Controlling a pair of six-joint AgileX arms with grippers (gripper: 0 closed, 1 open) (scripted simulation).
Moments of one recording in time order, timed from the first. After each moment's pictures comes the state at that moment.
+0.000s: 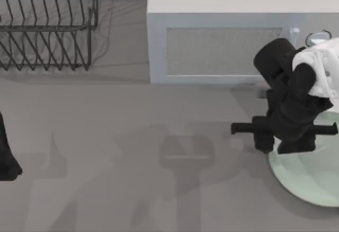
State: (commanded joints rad) left arm 0.00 0.00 0.00 0.00 0.00 0.00; right arm 0.46 1.96 1.08 -0.69 0.00 0.48
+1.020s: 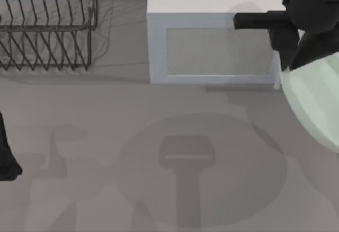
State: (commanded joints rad) left arm 0.00 0.00 0.00 0.00 0.00 0.00; right arm 0.50 1.87 2.00 -1.61 0.01 0.50
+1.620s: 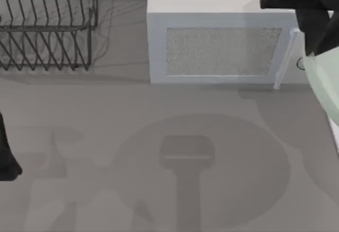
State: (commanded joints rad) left arm 0.00 0.00 0.00 0.00 0.00 0.00; right arm 0.44 1.86 2.10 -1.70 0.01 0.46
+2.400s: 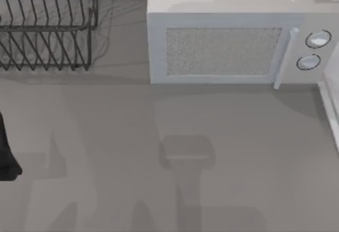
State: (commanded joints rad) left arm 0.00 0.00 0.00 0.00 0.00 0.00; right arm -0.02 2.53 2.84 -1.76 0.06 0.08
